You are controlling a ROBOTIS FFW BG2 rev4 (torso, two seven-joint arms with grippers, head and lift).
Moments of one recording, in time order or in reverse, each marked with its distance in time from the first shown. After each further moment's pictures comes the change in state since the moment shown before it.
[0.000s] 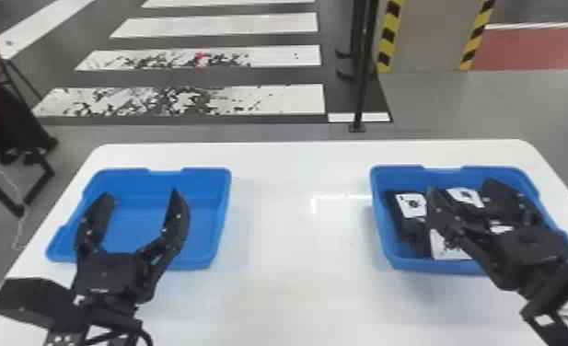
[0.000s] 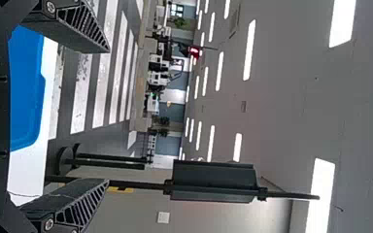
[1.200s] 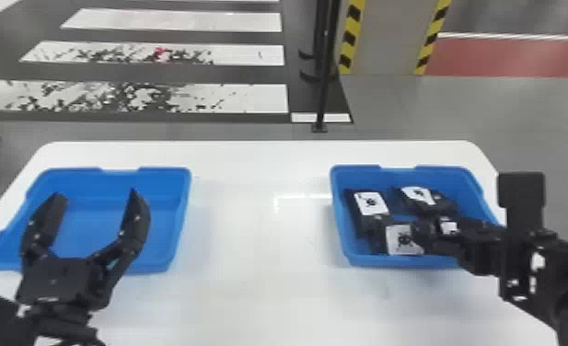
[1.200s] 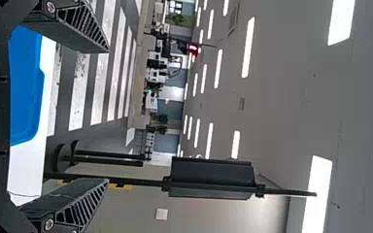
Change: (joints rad) left arm -0.011 0.006 -0.017 0.019 0.000 -0.021 0.000; right arm -0.252 -0.044 -0.099 0.063 0.106 0.739 0.053
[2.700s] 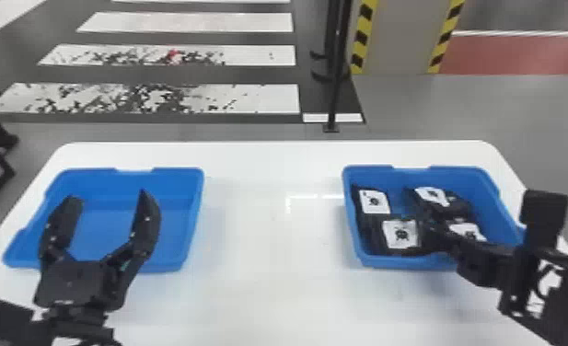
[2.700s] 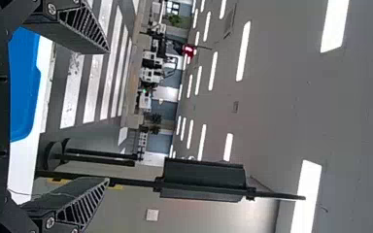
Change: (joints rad) left arm 0.001 -0.001 -0.010 0.032 0.033 -0.071 -0.005; right arm 0.041 0.021 -0.051 0.093 -0.295 -0.136 -0.015
